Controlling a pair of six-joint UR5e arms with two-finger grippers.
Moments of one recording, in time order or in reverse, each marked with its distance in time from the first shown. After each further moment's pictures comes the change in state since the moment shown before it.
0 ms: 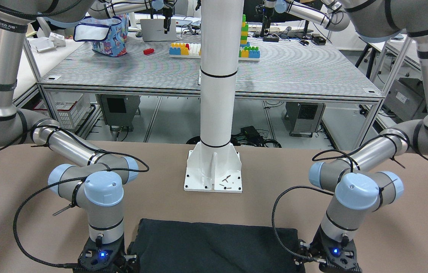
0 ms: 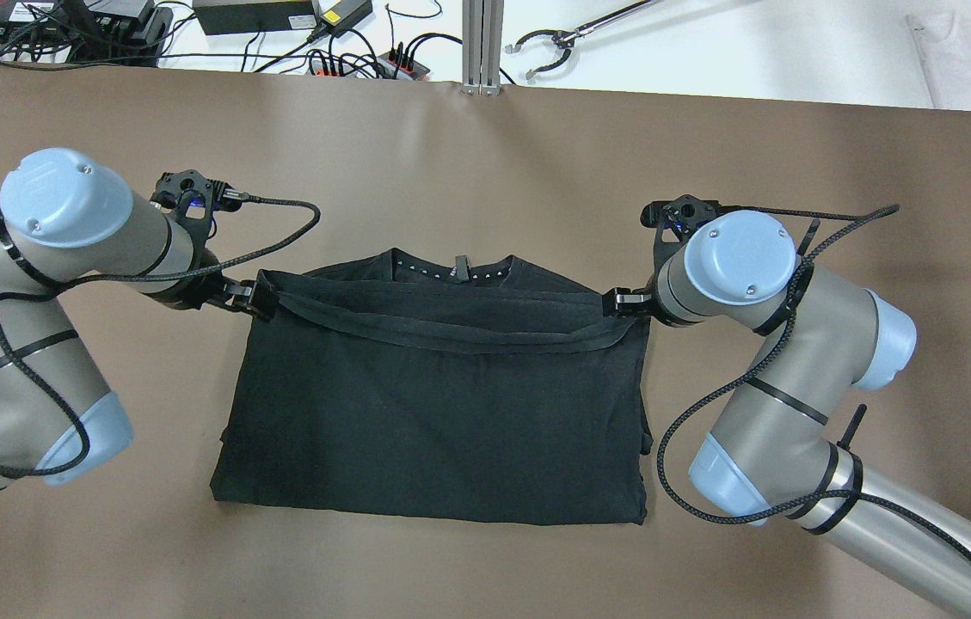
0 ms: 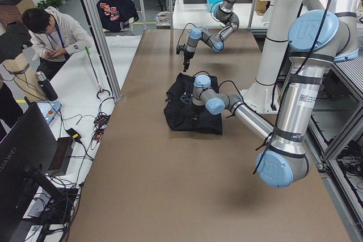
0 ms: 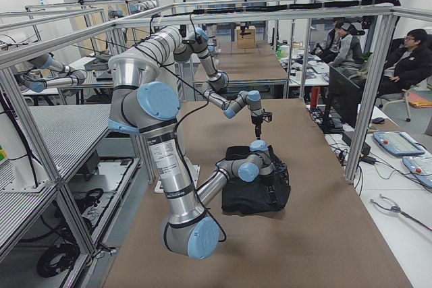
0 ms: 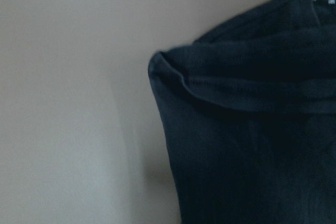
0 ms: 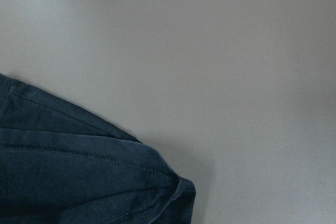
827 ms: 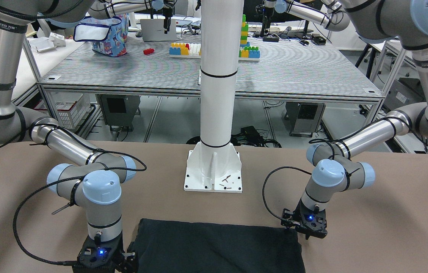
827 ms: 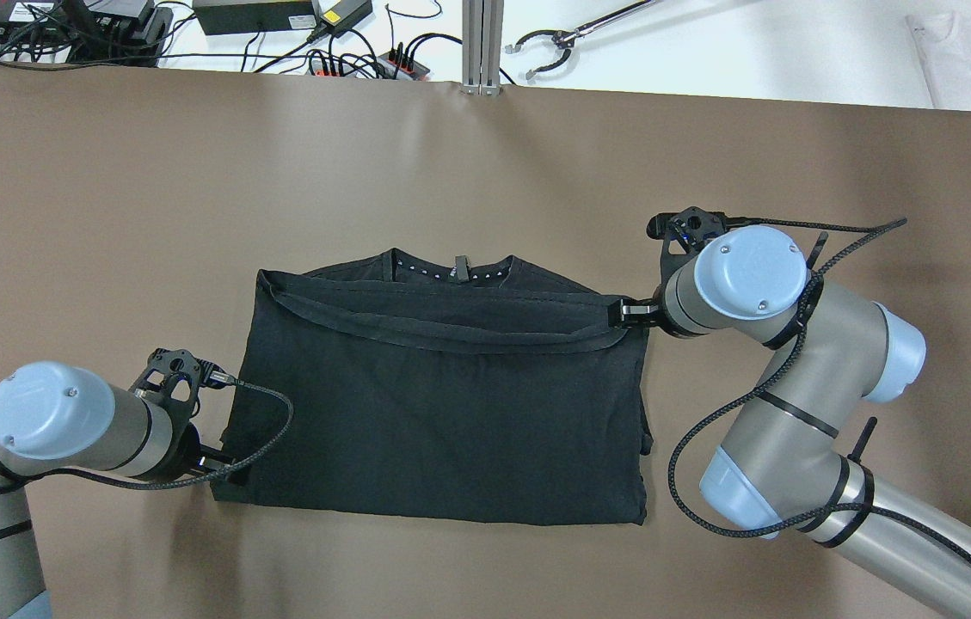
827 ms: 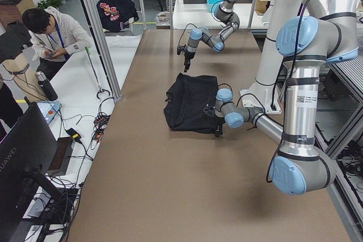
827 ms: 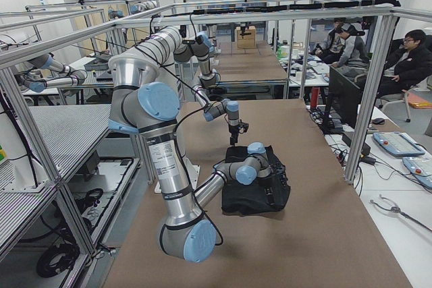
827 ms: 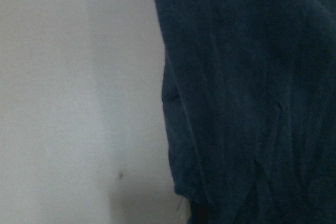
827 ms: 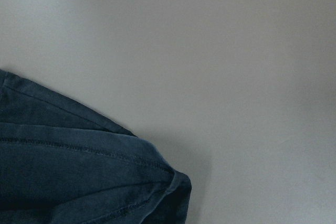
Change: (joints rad) left arm 0.239 0.165 -0.026 -0.178 0.102 -0.131; right arm -0.005 -0.014 0.002 0.011 -0.001 0.000
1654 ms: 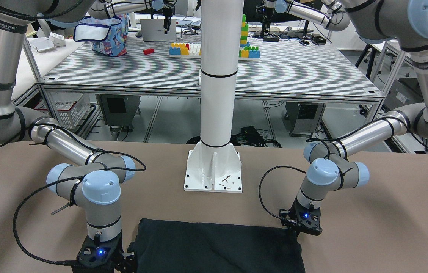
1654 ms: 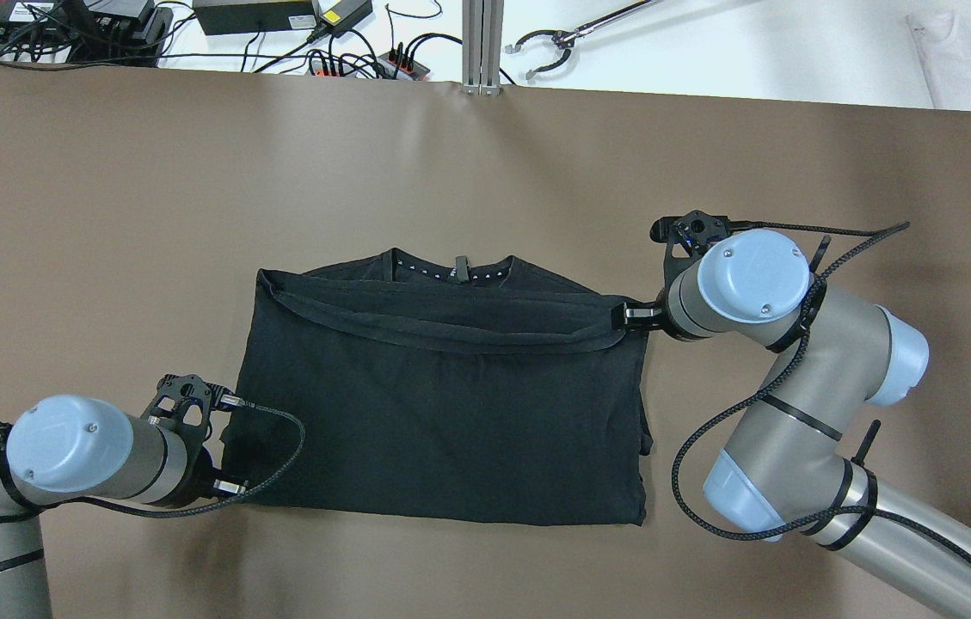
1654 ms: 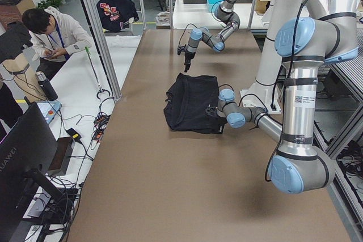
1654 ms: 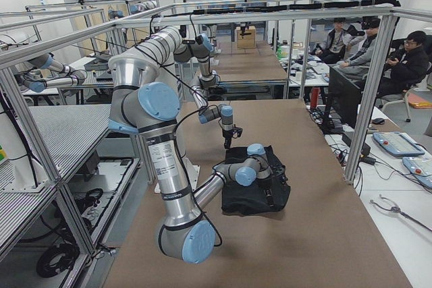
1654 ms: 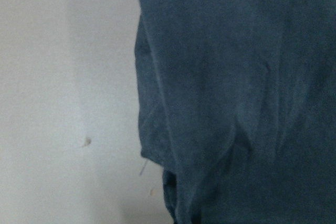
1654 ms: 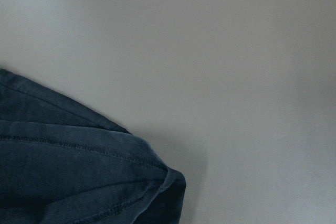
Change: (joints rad) left arm 0.037 -0.004 0.005 -0.003 0.039 -0.072; right arm -0.002 -0.009 0.001 0.002 0.000 0.002
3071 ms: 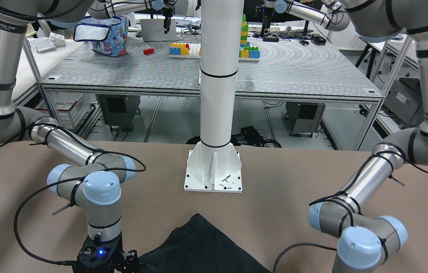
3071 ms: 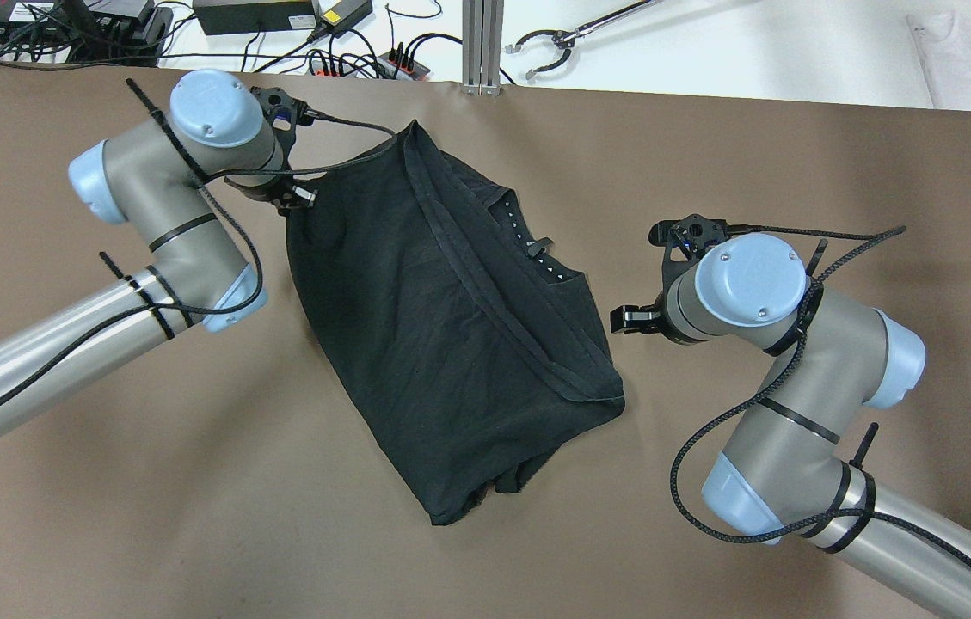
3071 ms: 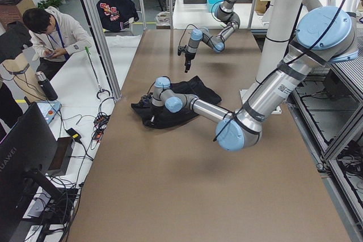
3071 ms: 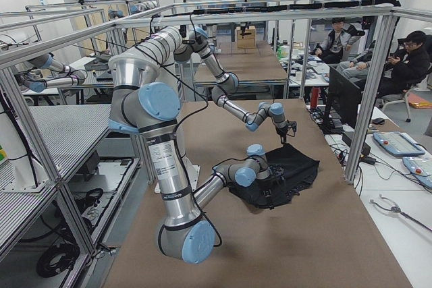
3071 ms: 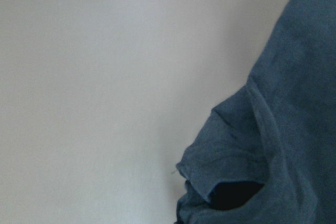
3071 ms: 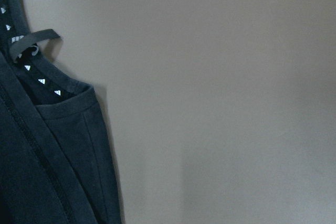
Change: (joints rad) left arm -0.447 -0.682 0.803 -0.009 -0.012 0.383; right arm -0.006 -0.001 -0.003 0.000 -0.002 0.006
